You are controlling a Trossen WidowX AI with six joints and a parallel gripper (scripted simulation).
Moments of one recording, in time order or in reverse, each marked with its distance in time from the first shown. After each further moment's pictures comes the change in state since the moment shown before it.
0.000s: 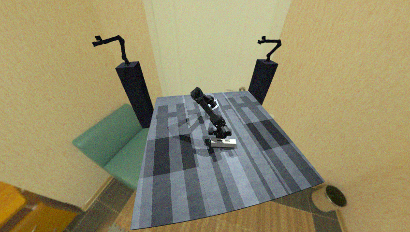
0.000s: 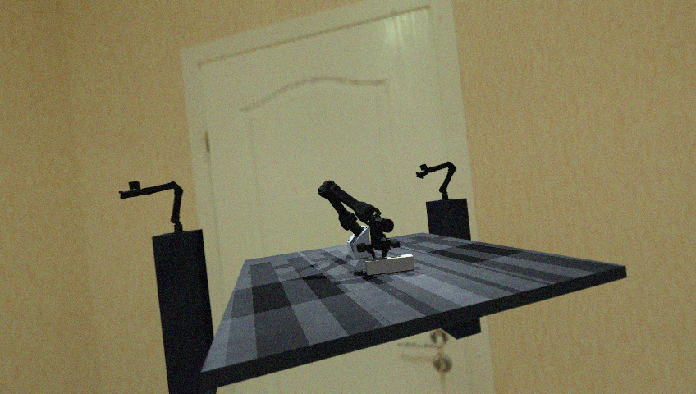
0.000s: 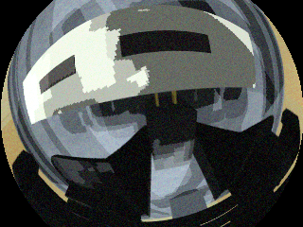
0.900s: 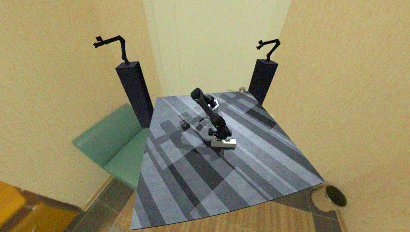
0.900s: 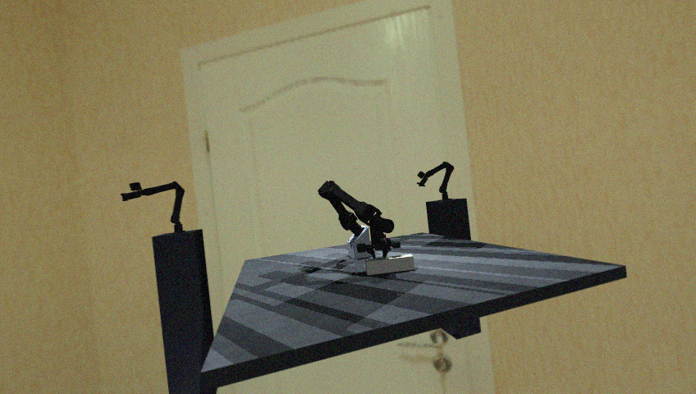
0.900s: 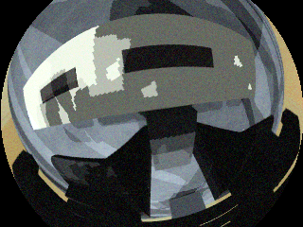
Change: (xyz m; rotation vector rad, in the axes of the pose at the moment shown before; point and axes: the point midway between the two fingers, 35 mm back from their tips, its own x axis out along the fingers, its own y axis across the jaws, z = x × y) arm -0.001 0.000 0.008 -0.004 0.003 -0.001
